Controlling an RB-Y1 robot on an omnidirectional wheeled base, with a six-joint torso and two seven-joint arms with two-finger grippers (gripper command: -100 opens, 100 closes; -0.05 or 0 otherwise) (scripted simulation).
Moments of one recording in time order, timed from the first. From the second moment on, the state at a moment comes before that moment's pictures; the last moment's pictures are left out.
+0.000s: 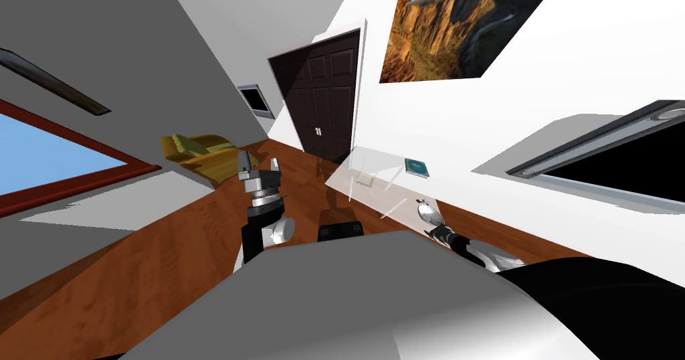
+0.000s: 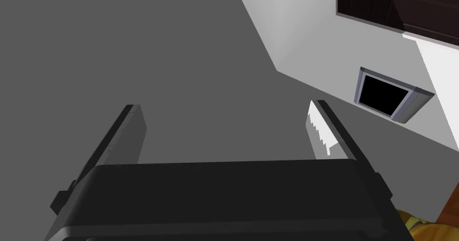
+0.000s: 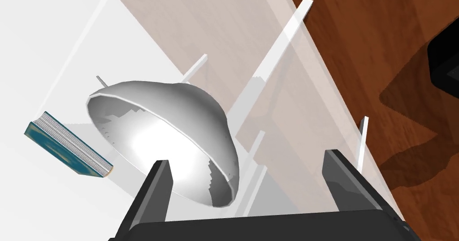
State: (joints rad) left arm 0.48 -0.02 -0.06 -2.32 0.07 -0.43 0.01; right arm 0.50 -0.97 0.23 -0.98 0.66 -0.16 0.61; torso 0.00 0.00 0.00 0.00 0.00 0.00
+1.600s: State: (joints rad) left arm 0.48 -0.02 -0.06 -2.32 0.07 -0.43 0.01; right arm 0.46 -1.00 0.38 -0.75 0.72 -0.15 0.64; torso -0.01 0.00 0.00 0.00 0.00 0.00
